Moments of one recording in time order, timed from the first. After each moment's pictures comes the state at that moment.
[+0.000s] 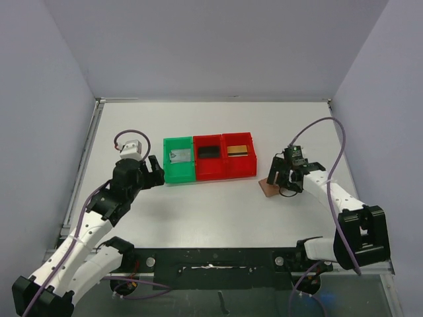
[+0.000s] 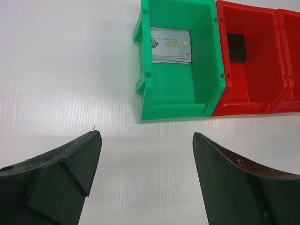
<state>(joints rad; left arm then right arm) -0.44 0.79 0.66 -0.41 -0.26 -0.49 0.21 1.32 0.75 -0.55 0.09 0.43</state>
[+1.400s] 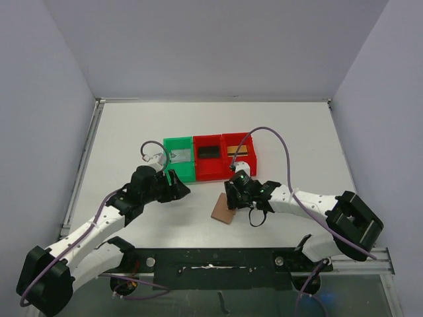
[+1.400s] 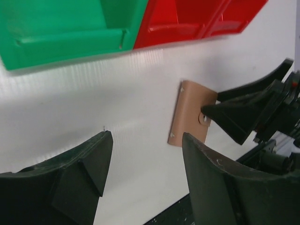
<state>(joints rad) -0.51 0.93 0.52 -0.20 0.14 -0.71 0.84 1.40 0.69 -0.29 0.16 0.54</state>
